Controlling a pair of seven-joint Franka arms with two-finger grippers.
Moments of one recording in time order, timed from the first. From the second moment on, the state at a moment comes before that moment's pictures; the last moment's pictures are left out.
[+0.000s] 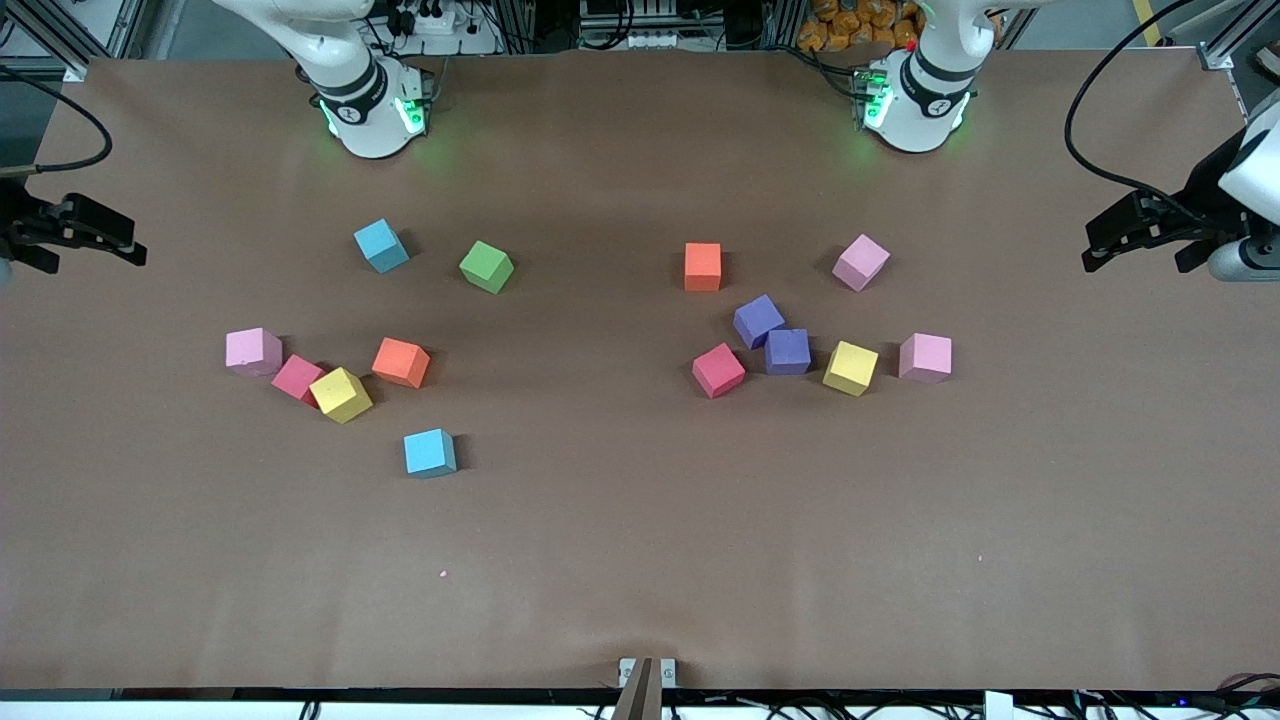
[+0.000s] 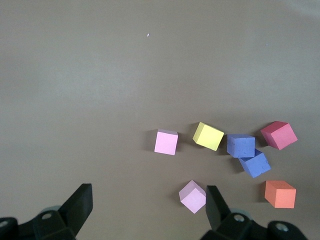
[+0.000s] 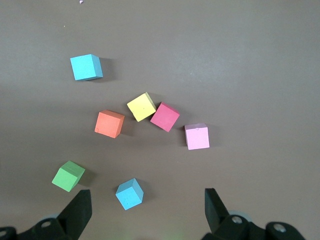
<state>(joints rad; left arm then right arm) 0.01 0.00 -0.07 -1.54 -0.02 1.58 -0.07 -0.12 0.01 0.04 -1.56 0.02 1.50 -0.15</state>
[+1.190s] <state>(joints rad) -0.08 0.27 -0.10 -1.61 -0.06 1.75 -0.24 -0.11 0.01 0.05 -1.56 0.02 1.50 -0.15</state>
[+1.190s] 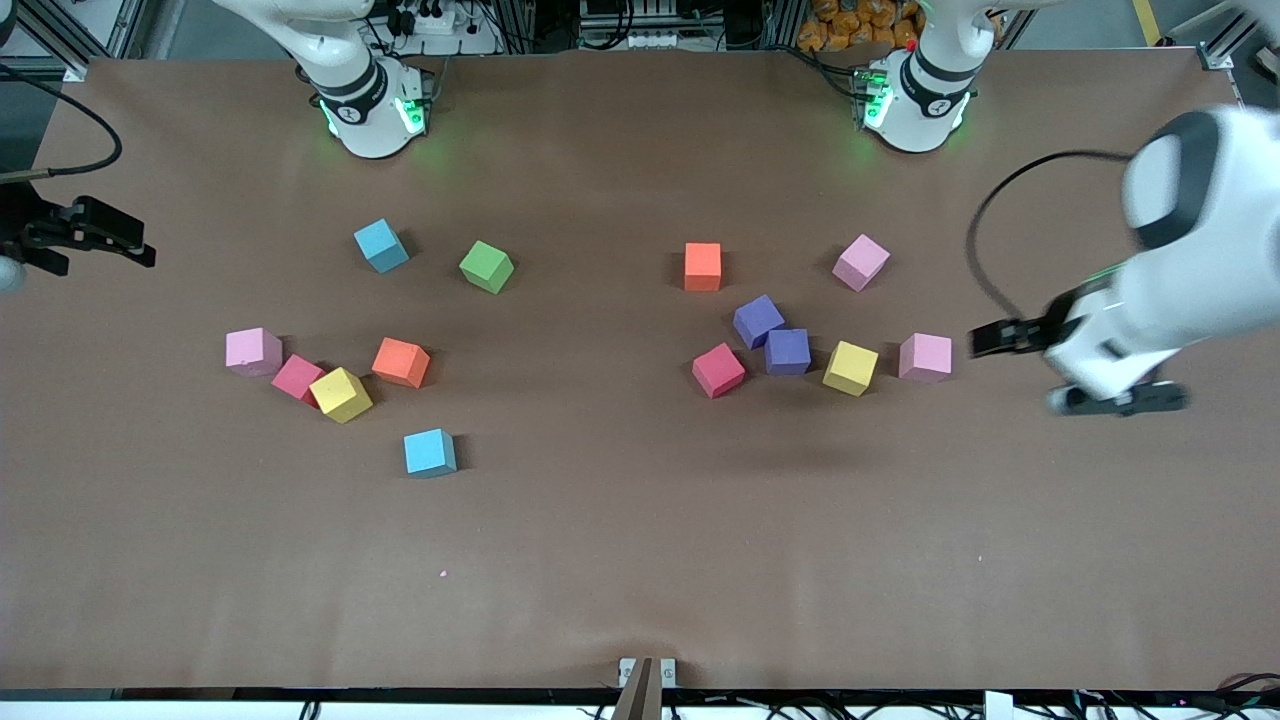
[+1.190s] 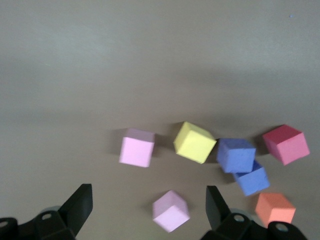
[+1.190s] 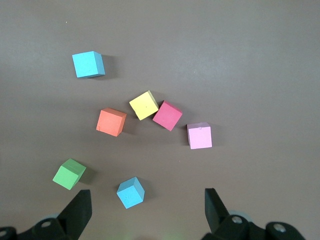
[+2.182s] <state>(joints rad) -0.39 0.40 -0.10 -1.90 -0.05 2.24 -0.68 -0.11 0.03 0.05 -1.57 0.02 1.47 -0.15</state>
